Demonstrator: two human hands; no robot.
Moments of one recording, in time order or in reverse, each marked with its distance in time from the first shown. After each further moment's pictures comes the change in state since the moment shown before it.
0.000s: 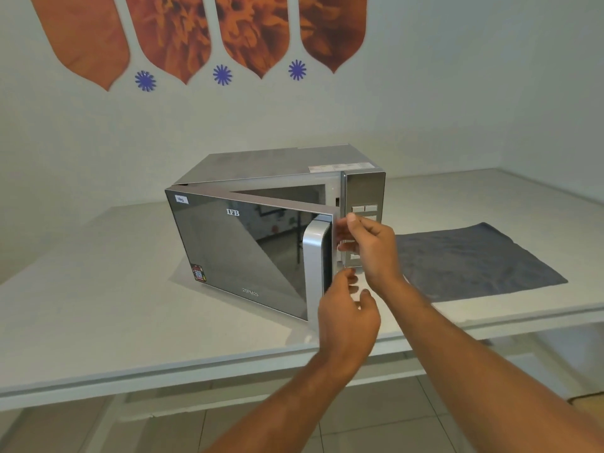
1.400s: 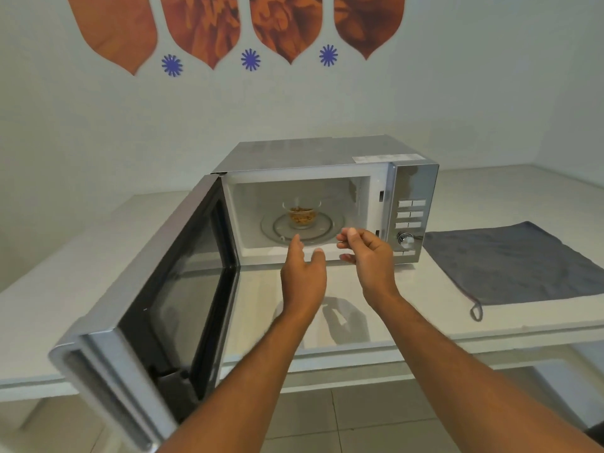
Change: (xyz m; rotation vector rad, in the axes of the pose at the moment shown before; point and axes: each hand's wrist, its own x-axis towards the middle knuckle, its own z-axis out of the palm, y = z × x) left_hand 0.095 -0.055 -0.105 -0.188 0.099 -0.265; right_hand -0.011 0.046 0.092 0.100 0.062 0.147
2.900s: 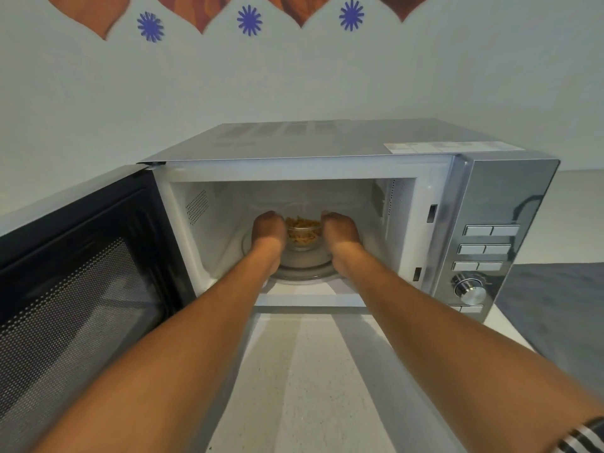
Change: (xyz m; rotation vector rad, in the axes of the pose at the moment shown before) left_hand 0.287 -0.050 0.049 -0.010 0.104 -0.218; right_hand 0.230 0.124 0.090 -0.320 -0.090 0.361
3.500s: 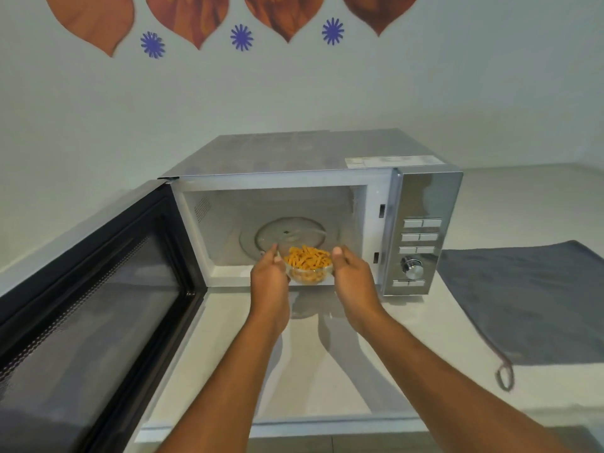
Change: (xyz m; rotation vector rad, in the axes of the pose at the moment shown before) left_hand -0.176 -0.017 -0.017 -0.358 0.009 -0.039; right_hand -0.161 0.020 -0.086 0.084 -0.015 -0.128
